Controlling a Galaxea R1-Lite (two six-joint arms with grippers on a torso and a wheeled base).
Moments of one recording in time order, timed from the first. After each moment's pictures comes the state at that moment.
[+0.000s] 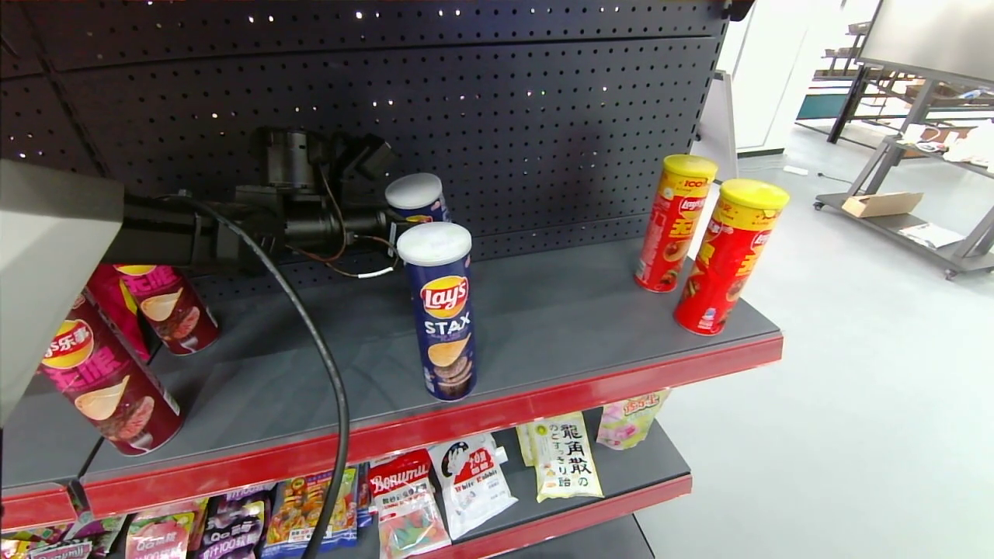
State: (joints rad) left arm -0.22 2.14 -1.58 -0.26 -0.59 0.25; right arm 0.00 0.00 0.00 0.00 0.00 0.00
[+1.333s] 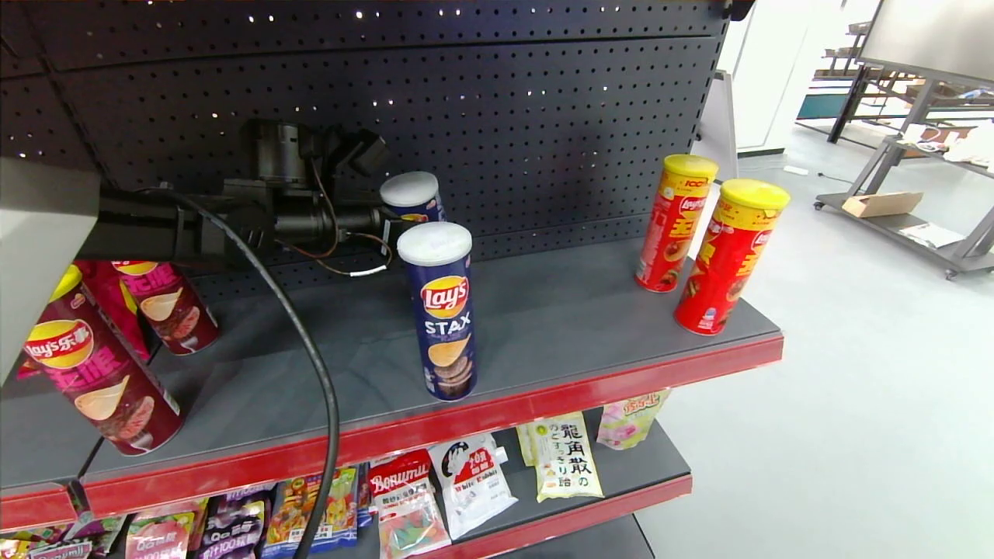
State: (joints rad) left arm -0.22 2.11 -1.57 -0.23 -0.59 0.25; right arm 0.00 0.00 0.00 0.00 0.00 0.00
